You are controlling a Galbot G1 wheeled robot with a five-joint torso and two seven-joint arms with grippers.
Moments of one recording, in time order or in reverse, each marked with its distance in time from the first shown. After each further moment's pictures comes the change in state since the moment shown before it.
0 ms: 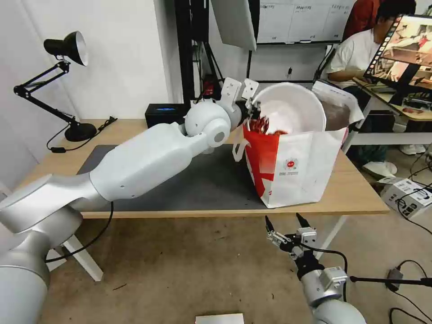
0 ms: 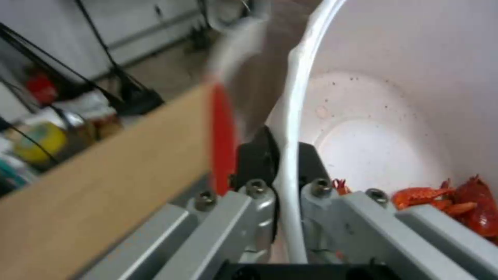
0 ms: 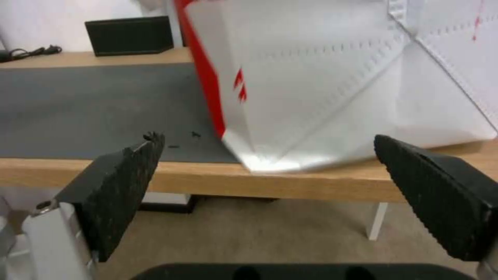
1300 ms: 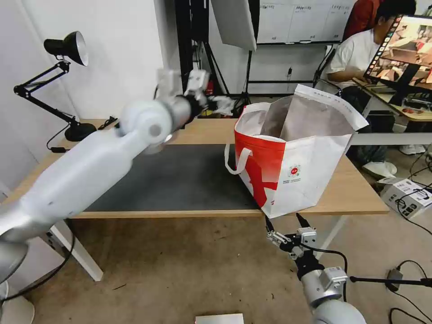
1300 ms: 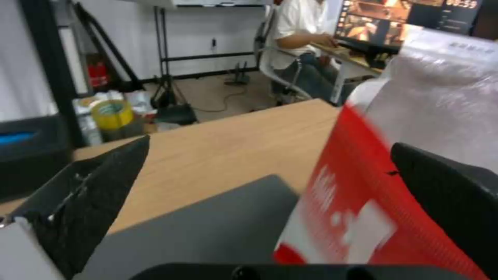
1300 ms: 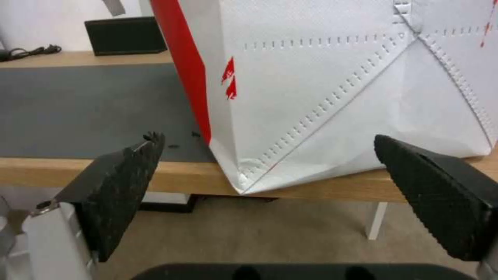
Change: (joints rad) left arm 0.260 0.365 -0.264 -0.228 -0.127 -0.219 -0.020; right arm 0.000 0.000 0.000 0.000 0.000 0.000 0.000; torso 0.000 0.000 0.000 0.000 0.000
